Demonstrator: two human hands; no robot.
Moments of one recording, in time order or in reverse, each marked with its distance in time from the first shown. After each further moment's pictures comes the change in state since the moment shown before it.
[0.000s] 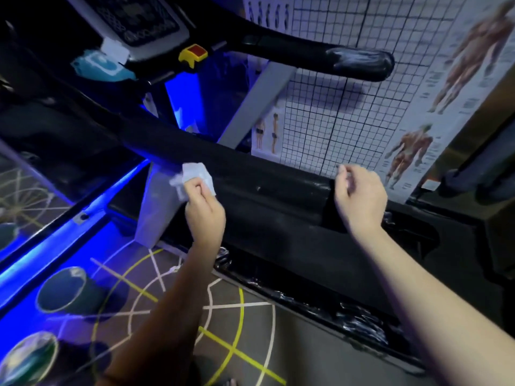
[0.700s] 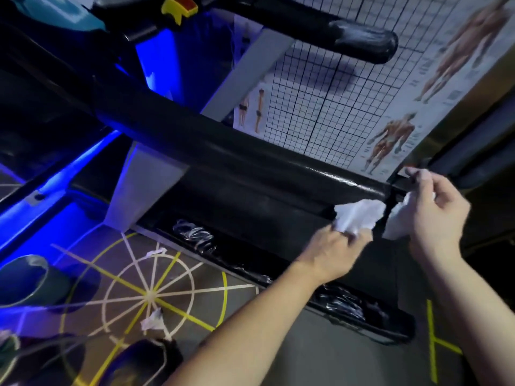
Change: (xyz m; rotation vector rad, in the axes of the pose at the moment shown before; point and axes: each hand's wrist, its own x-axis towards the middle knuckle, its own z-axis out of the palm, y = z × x) left_hand -0.120 0.056 0.079 0.127 -0.926 0.733; right_hand -0.010 0.008 -0.046 0.457 0.121 0.413
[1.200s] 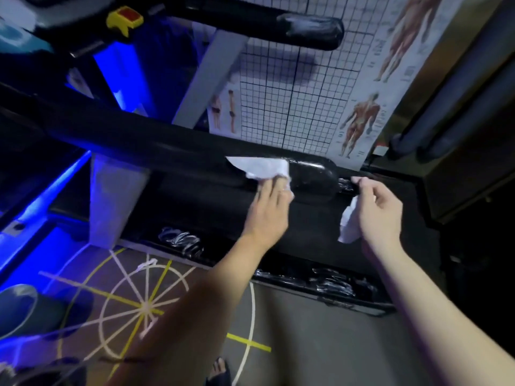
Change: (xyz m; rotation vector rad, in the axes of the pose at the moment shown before) left_hand 0.003 -0.040 0.016 0.321 0.144 0.012; right_hand -0.045 0.017 -0.043 0.164 -0.105 0.281
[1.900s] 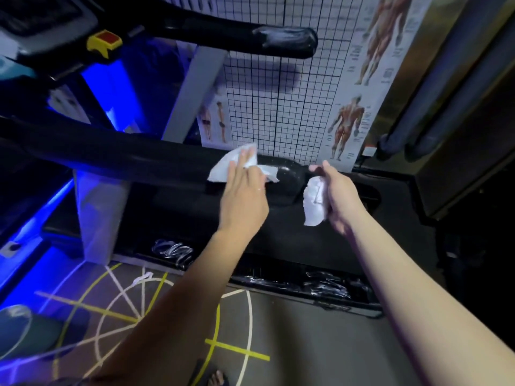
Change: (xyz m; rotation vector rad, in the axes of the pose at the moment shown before) left_hand 0.034 0.032 -0.048 -0.097 0.114 -0.177; right_hand 0.048 -0.005 -0.010 0.231 -0.273 0.433
